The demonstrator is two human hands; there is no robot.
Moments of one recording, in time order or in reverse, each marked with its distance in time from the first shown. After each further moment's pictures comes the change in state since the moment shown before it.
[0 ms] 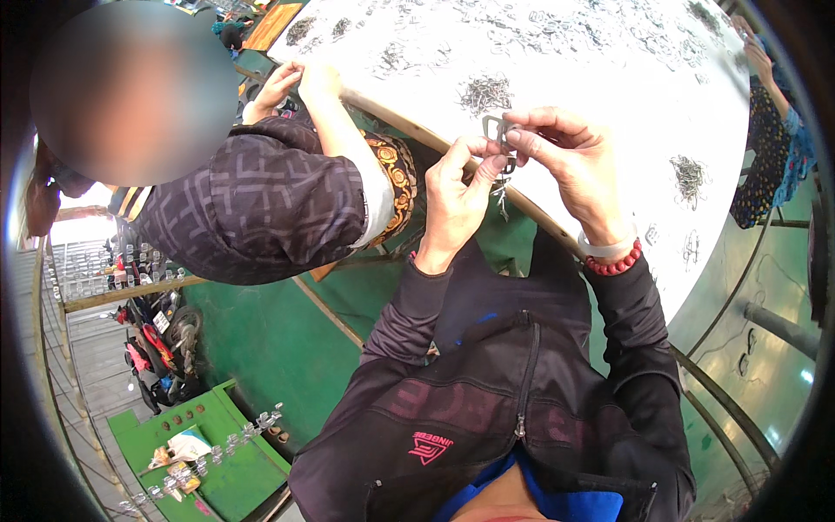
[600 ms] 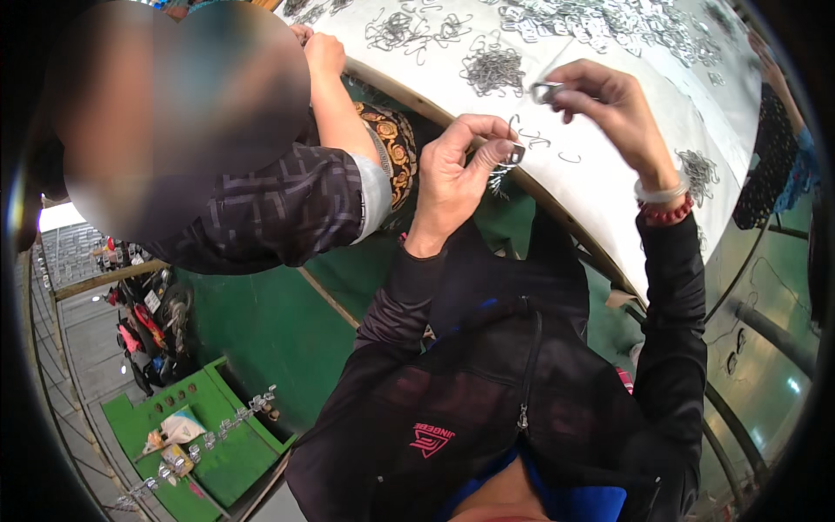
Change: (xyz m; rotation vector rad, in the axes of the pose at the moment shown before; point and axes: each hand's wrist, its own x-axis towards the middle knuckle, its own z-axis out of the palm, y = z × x) left_hand 0.009 -0.002 -0.007 -0.147 -0.034 -0.032; right_hand 0.061 0.001 -0.074 -0.443 -0.360 -0.057
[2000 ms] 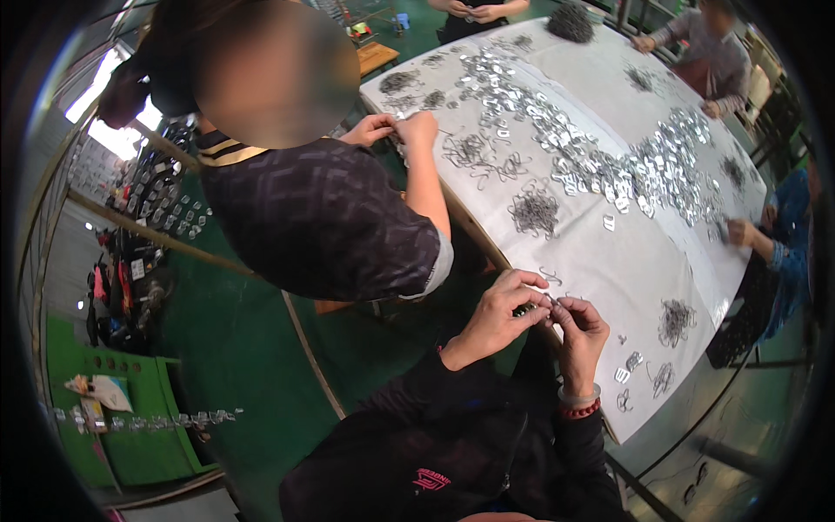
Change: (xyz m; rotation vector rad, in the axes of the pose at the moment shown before) left_hand -0.038 0.029 0.003 0.414 -0.101 0.084; right_hand -0.090 -0.016 0.116 0.448 0.572 0.260
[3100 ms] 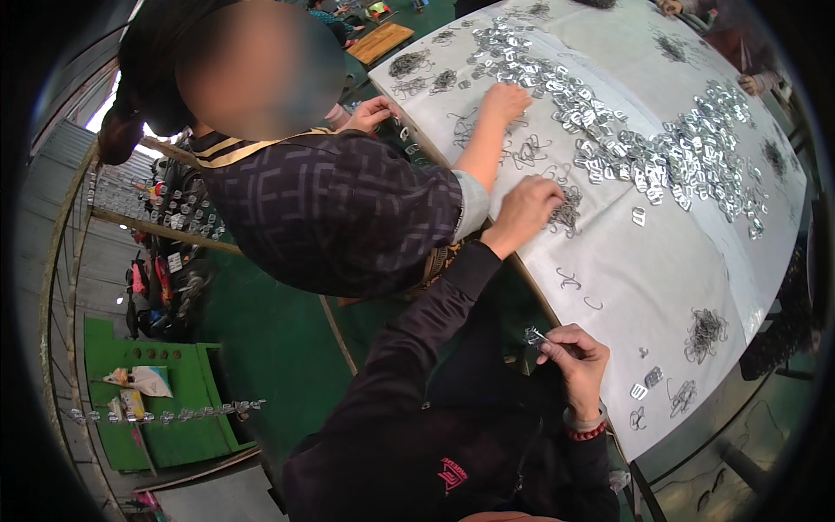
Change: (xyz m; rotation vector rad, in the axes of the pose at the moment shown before) left_hand 0.137 -0.148 0.012 0.490 0.042 0.092; right_hand 0.003 0.010 -0.022 0.059 -0.234 0.153
